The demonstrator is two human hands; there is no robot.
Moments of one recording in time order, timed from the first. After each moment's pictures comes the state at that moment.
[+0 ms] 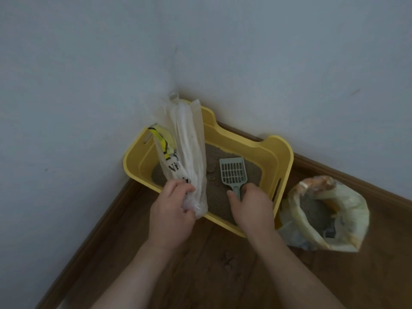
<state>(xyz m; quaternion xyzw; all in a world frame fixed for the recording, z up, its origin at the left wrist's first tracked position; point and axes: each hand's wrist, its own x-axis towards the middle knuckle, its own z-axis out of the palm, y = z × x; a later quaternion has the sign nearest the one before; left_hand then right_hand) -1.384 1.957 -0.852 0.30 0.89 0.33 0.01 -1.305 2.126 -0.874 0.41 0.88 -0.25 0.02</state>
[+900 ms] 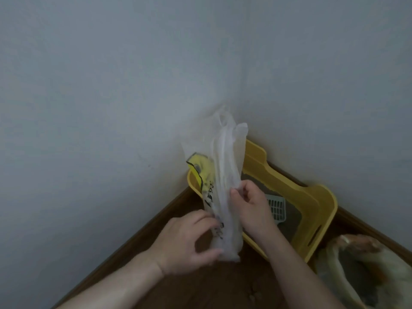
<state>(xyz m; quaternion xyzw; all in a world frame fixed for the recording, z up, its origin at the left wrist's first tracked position) -1.368 1.858 -0.764 0.45 0.85 0.26 0.01 -1.348 2.057 -0.759 0.18 0.75 -0.64 -0.03</state>
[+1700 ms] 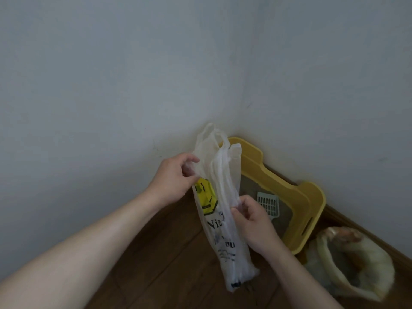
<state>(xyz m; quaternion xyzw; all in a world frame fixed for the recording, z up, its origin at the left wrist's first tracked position) -1.434 1.839 -0.727 0.20 0.88 0.44 0.04 -1.294 2.025 -0.770 0.14 0.80 -0.58 -0.01</state>
